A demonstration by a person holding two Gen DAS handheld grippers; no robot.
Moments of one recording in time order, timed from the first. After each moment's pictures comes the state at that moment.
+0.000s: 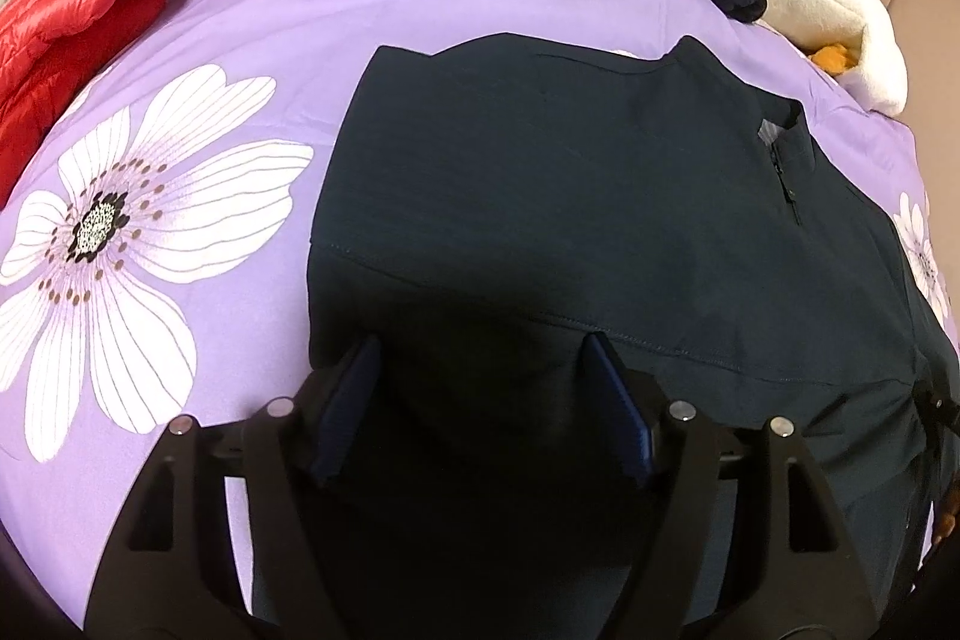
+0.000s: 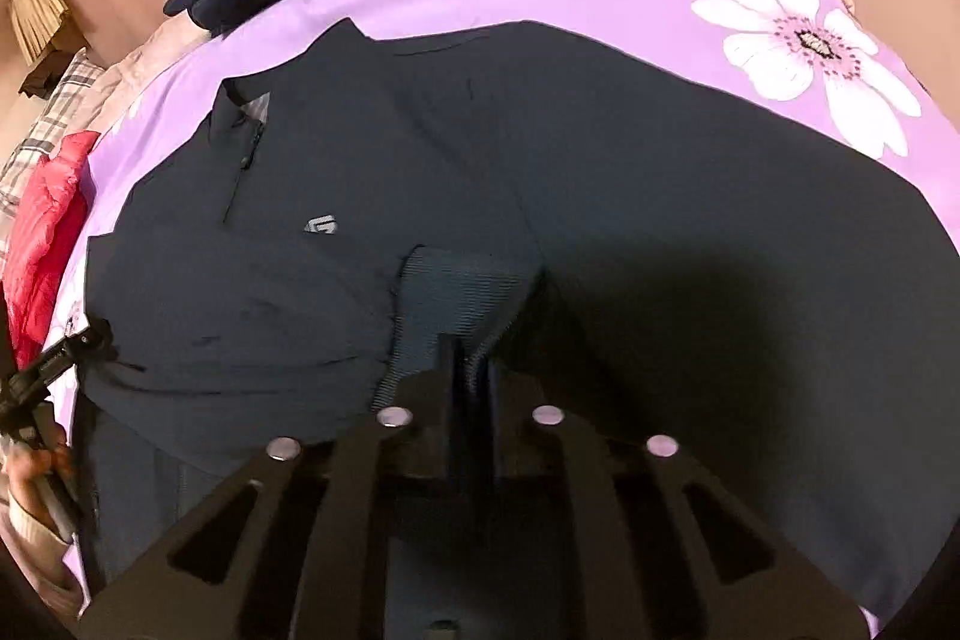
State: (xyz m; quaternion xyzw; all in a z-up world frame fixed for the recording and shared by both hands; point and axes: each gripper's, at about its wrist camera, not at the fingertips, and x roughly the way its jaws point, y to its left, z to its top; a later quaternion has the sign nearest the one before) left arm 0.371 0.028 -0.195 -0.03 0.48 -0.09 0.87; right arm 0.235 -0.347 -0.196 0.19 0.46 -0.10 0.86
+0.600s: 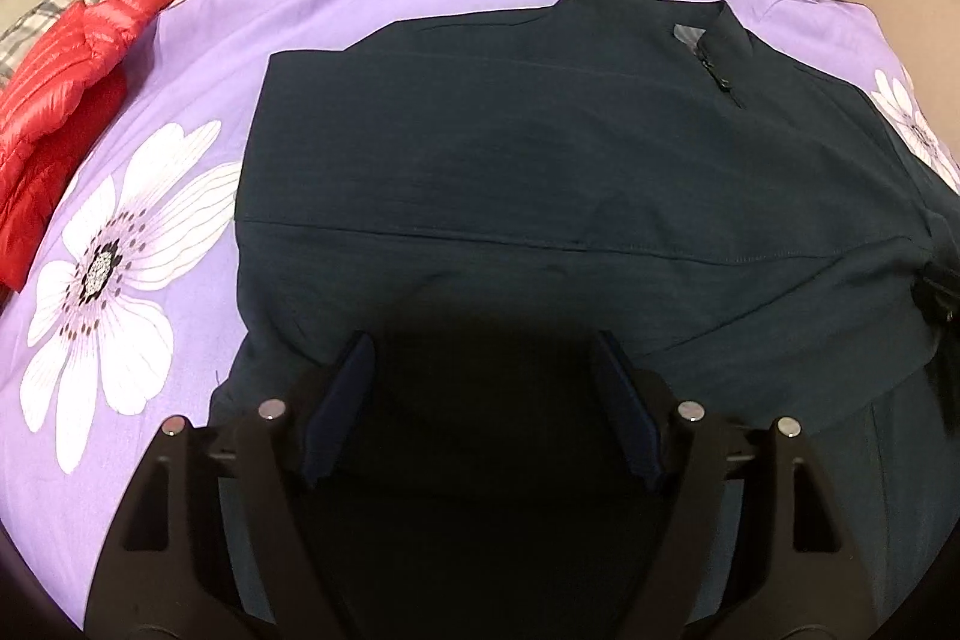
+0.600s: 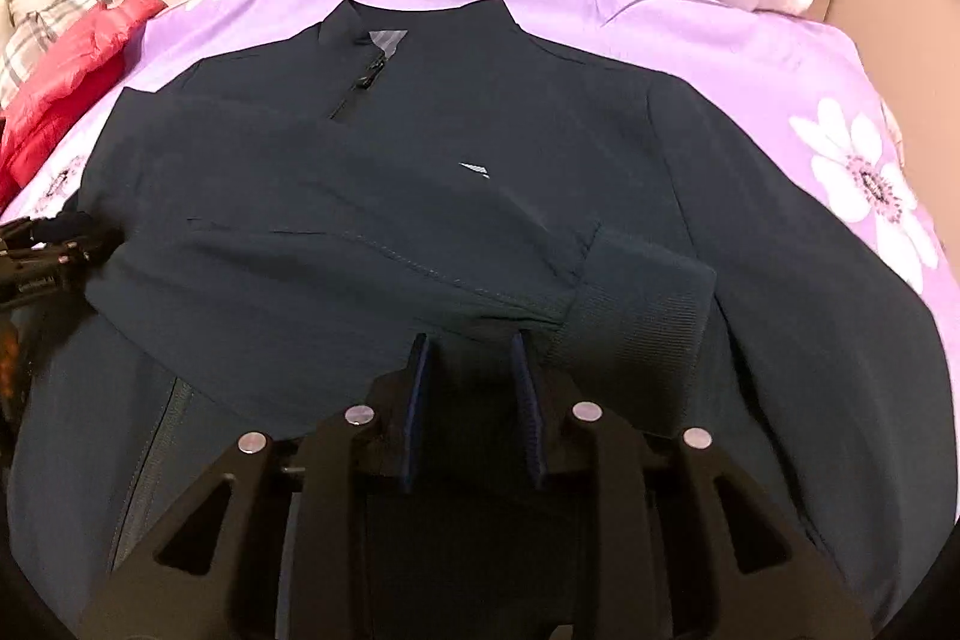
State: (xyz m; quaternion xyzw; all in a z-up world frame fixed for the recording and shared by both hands) left arm 0.328 -0.017 -0.201 0.08 0.46 -0.12 0.88; right arm 0.231 -0.268 -0.202 0.02 0.45 -0.04 0.89
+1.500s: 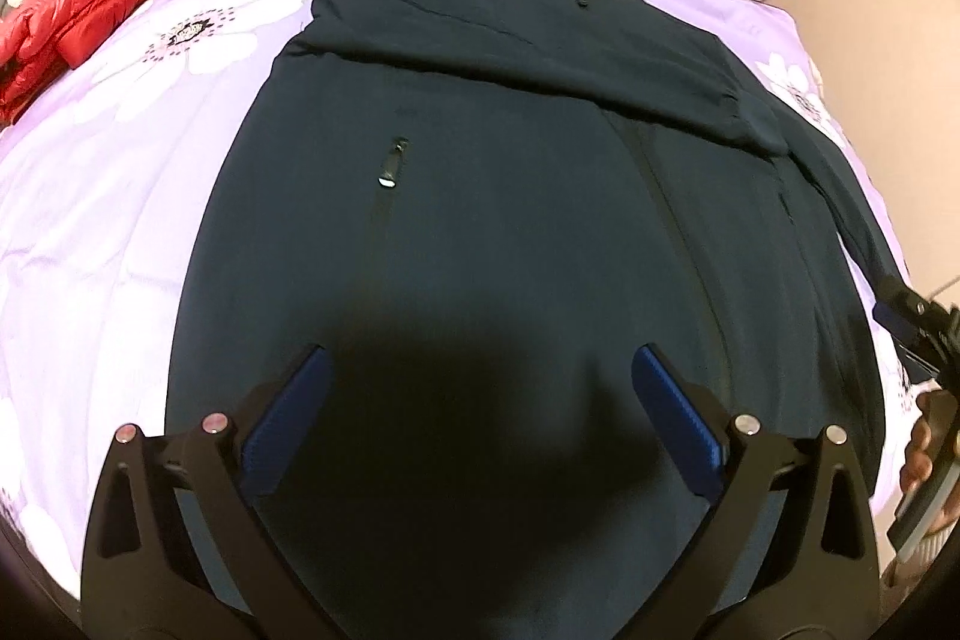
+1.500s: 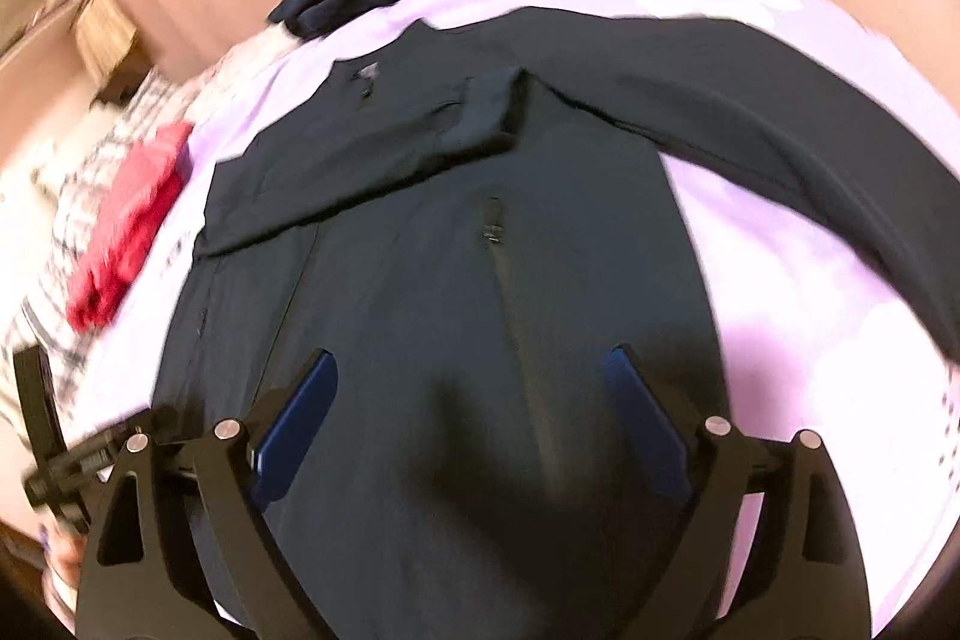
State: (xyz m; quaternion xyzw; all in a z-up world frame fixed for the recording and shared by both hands) left arm 0.098 0.019 -0.164 -0.01 0.50 -0.15 0.85; right arm 0.013 -0.279 -0.163 0.25 0.41 -0.06 0.87
